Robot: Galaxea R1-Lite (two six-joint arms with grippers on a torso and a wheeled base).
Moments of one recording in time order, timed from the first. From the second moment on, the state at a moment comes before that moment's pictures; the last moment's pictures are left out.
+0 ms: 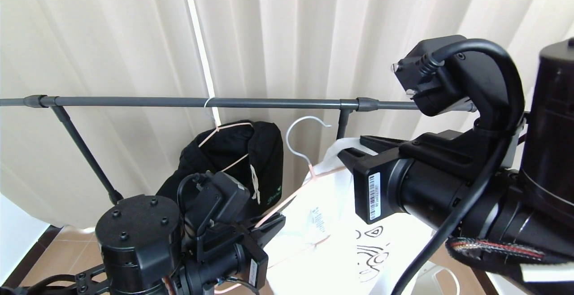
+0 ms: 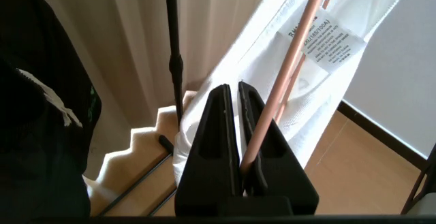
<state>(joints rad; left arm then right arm) -0.81 1.69 -0.37 -1.09 0.01 -0.02 1.13 1.53 -1.08 -0.15 -0.76 0.18</state>
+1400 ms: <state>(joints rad) -0.74 1.65 -0.37 -1.11 0.01 -0.02 1.10 1.54 -1.07 -0.16 -0.77 0.18</state>
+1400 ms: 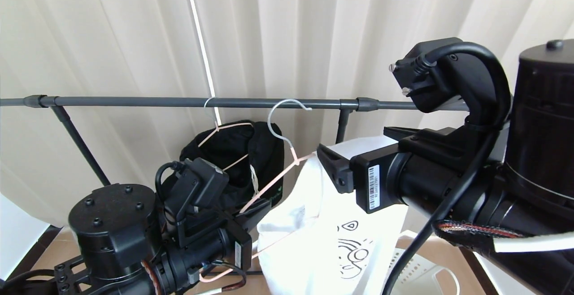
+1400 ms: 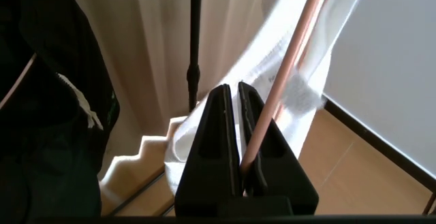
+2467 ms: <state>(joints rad) -0.58 1.74 -0.23 -1.41 -0.29 0.11 0.65 1.22 -0.95 0.16 0.08 -0.49</state>
